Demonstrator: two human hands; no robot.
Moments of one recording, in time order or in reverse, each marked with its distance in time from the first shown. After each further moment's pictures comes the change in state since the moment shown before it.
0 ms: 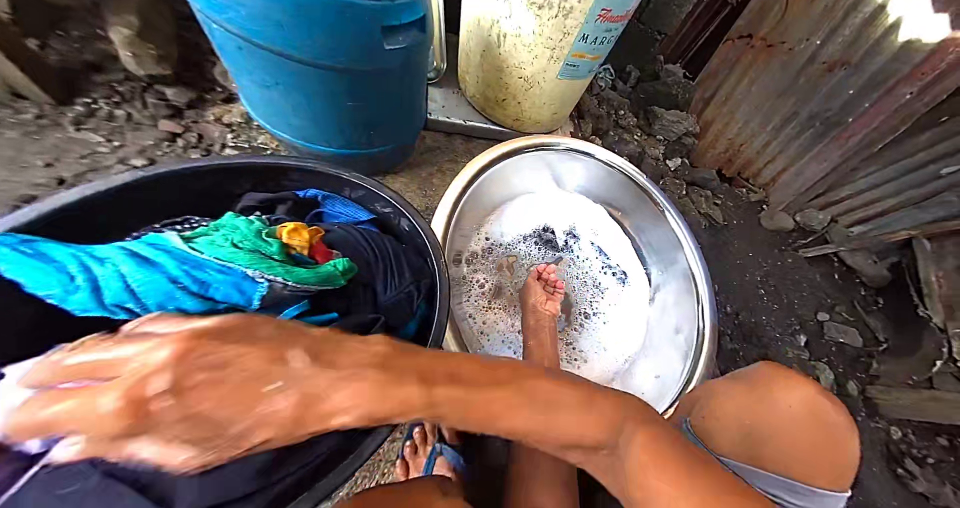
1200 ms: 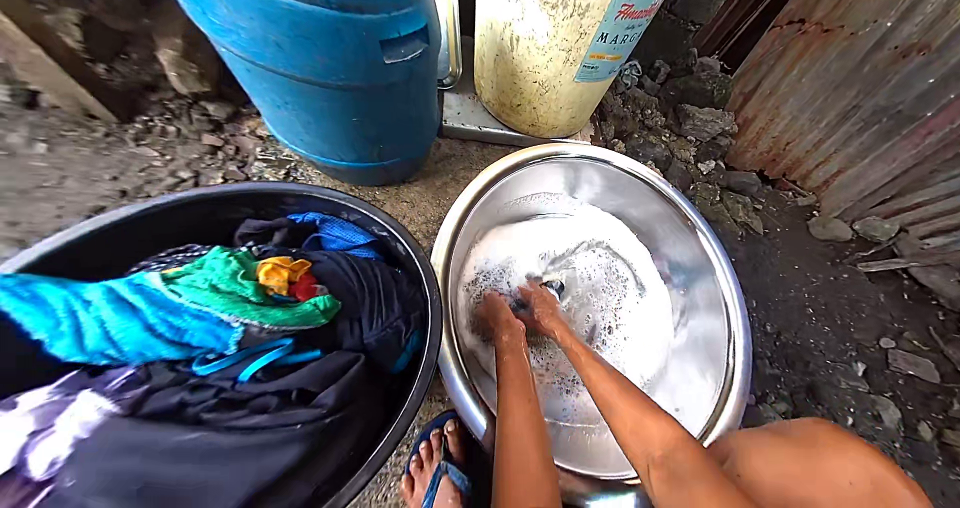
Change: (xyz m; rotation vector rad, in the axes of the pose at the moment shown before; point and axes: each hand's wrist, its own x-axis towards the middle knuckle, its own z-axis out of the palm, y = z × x) left_hand 0.037 0.037 -0.045 0.464 0.493 0.405; right_hand -0.297 0.170 -0.068 -0.023 -0.360 1.305
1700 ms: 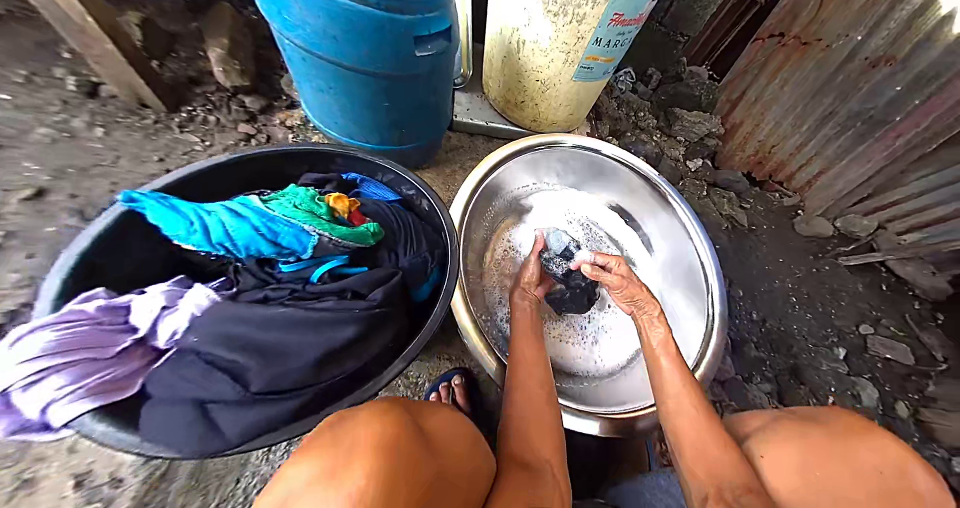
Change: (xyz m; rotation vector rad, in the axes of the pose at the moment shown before) left_hand -0.047 0.015 0.000 -0.186 -1.052 -0.035; right_hand -0.131 0.024 -0.097 0.825 0.288 -0.404
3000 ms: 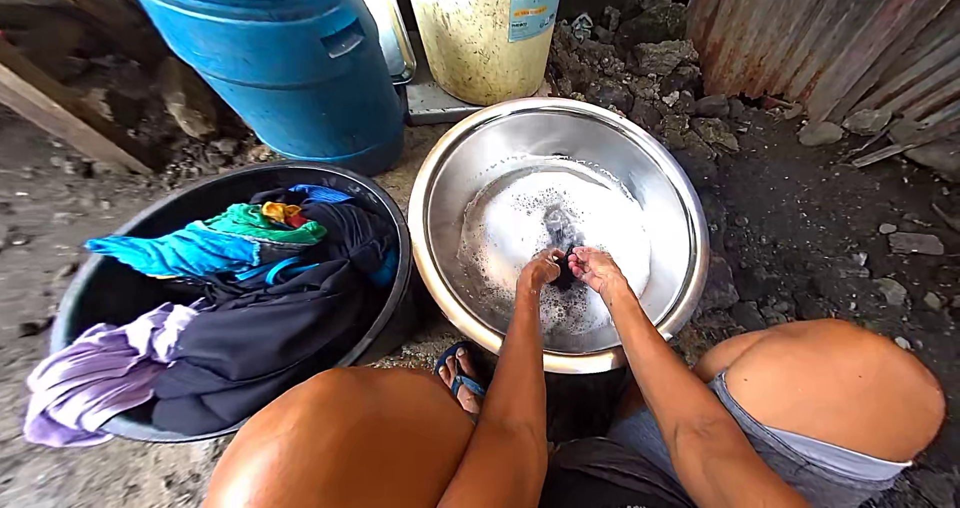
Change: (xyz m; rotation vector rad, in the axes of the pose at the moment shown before) left_hand -0.007 -0.060 0.006 1.450 -0.157 -0.308; right_hand -0.041 0.065 0.013 0.575 0.662 0.777
